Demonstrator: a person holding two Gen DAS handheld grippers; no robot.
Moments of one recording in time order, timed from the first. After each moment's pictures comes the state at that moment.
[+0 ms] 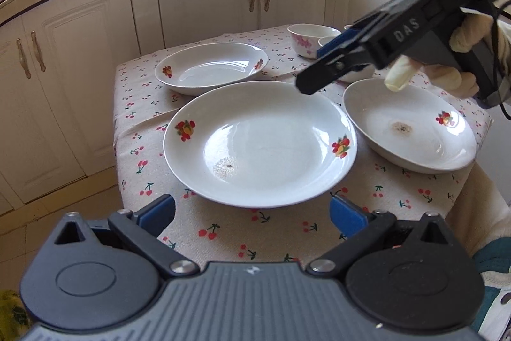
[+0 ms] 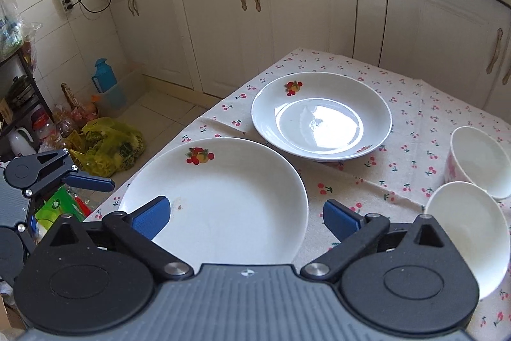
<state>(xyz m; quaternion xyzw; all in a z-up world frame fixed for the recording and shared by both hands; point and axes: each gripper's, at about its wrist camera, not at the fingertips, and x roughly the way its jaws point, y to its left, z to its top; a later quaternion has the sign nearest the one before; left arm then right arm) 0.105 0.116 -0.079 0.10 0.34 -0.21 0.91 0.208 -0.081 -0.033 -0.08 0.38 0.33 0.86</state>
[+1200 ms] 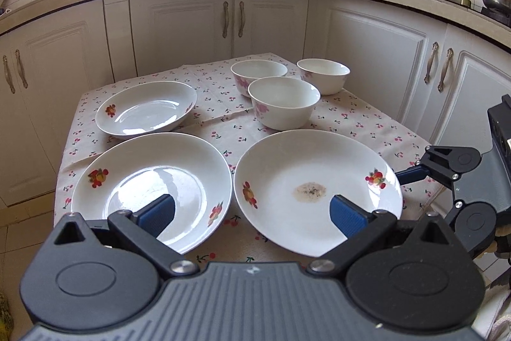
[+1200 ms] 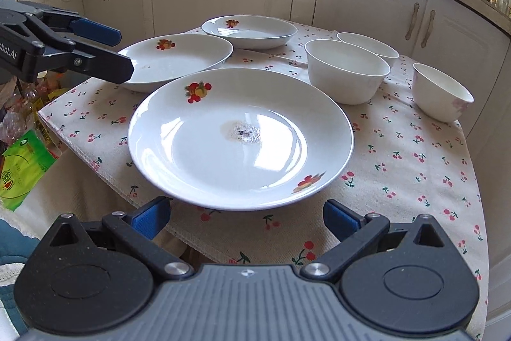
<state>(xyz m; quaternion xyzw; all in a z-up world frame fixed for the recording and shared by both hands) 0.090 0.008 -0.050 0.07 0.32 -0.23 0.92 0.057 -0.220 -0.099 -0.13 0.35 0.25 0.89</state>
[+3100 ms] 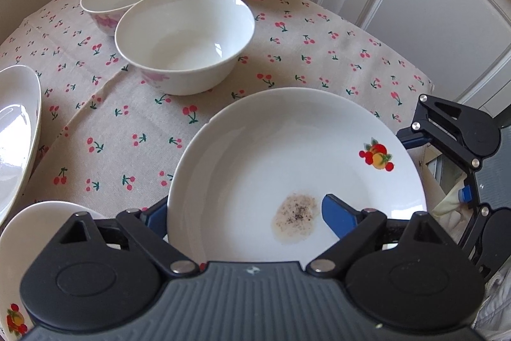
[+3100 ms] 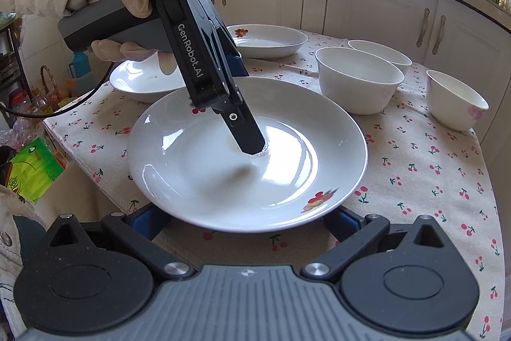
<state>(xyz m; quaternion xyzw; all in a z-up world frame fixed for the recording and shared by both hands) 0.234 -0.074 -0.087 0.20 0.50 -0.42 0.73 0.065 -0.218 -0.103 -0.11 0.34 0.27 0.89</state>
